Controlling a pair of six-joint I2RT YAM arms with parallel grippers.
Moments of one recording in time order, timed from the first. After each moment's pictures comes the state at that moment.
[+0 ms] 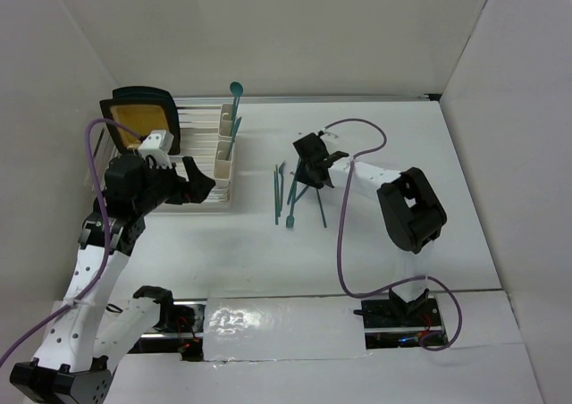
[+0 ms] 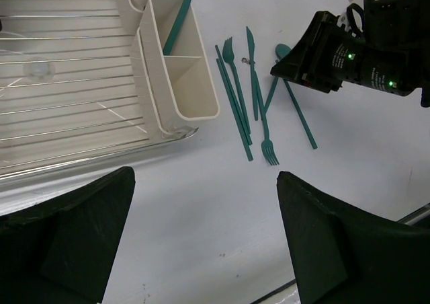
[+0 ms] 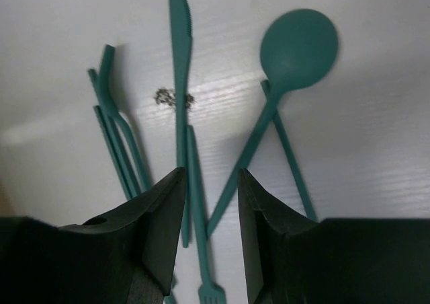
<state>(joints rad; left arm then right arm) -0.15 0.81 0.96 -0.57 0.27 -0.29 0.58 1.88 1.25 -0.32 0.30 0.84</state>
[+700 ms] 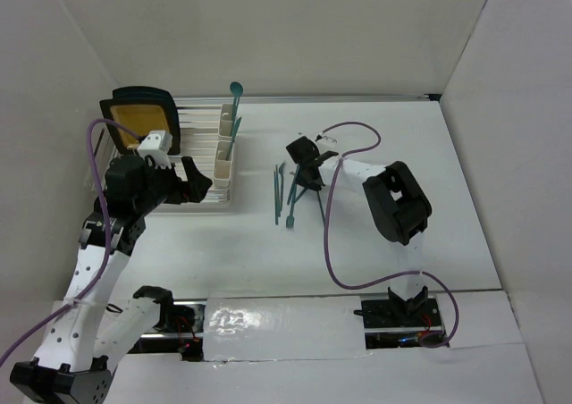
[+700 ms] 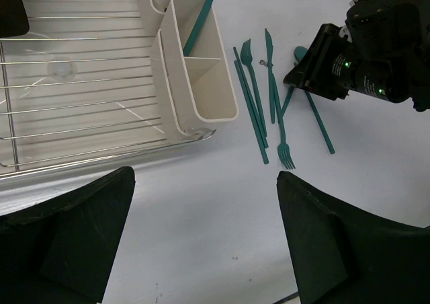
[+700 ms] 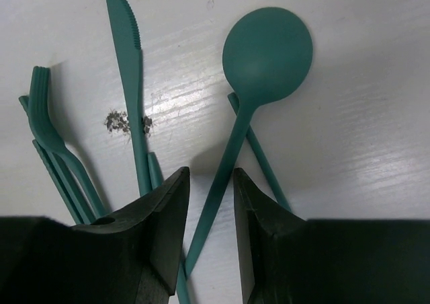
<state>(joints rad) -0.15 0.81 0.96 -0.58 0.21 -0.27 0.59 2.00 1.34 -0.38 0.41 0.89</state>
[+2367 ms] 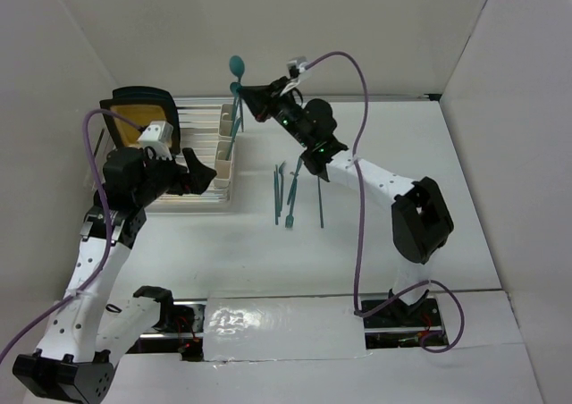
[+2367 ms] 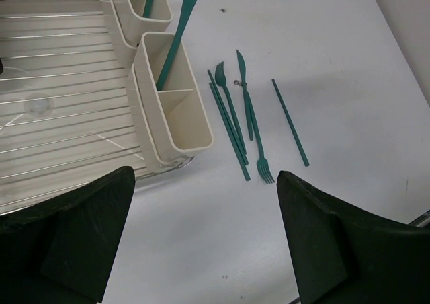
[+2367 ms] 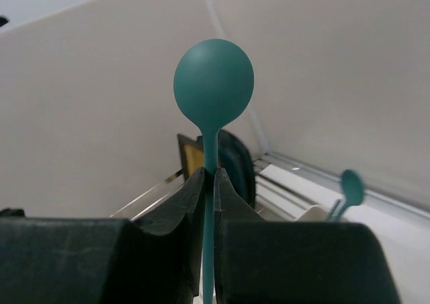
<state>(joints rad) -0.13 0.85 0.98 -0.49 0.31 -0.27 0.64 1.78 1.44 0.73 -0.15 0.43</state>
